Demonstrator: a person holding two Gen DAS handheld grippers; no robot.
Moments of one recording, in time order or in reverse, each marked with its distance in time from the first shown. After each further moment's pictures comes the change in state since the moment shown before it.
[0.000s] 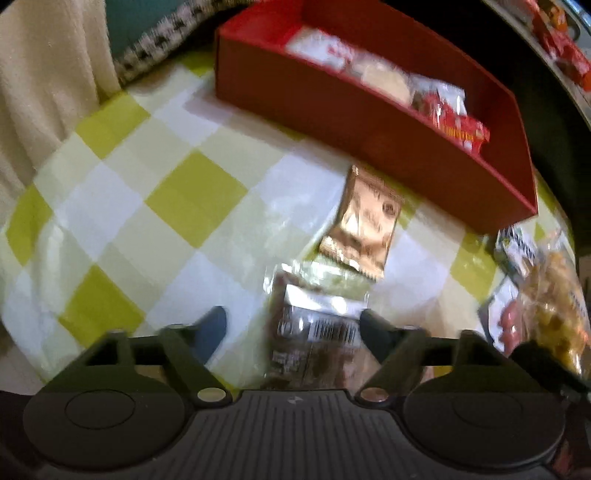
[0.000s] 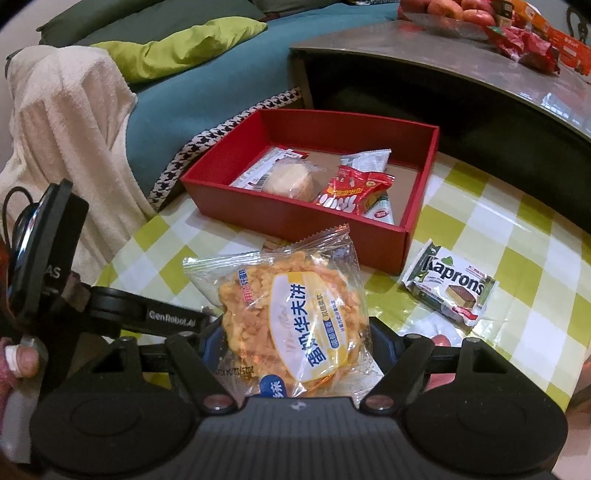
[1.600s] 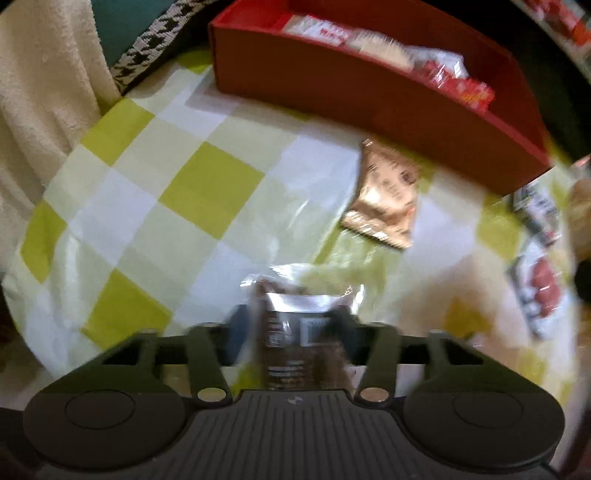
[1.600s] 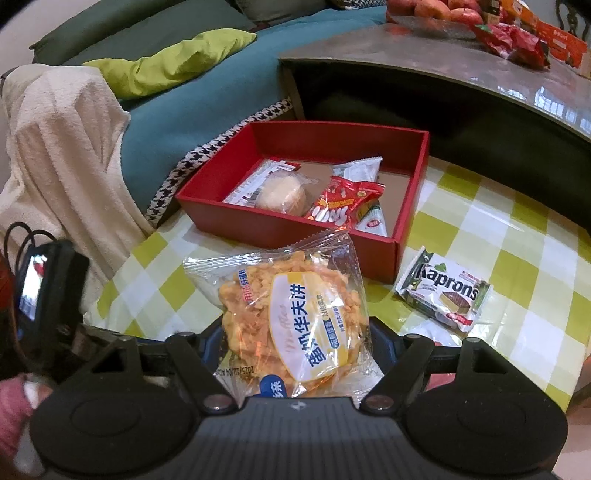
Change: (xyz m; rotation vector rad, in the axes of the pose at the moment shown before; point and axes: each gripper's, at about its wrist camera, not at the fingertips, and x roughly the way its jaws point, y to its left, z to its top) left arm 0.002 0.001 -0.003 0.112 0.041 0.018; right arm -0.004 -0.002 0.007 0.026 -0.027 0.015
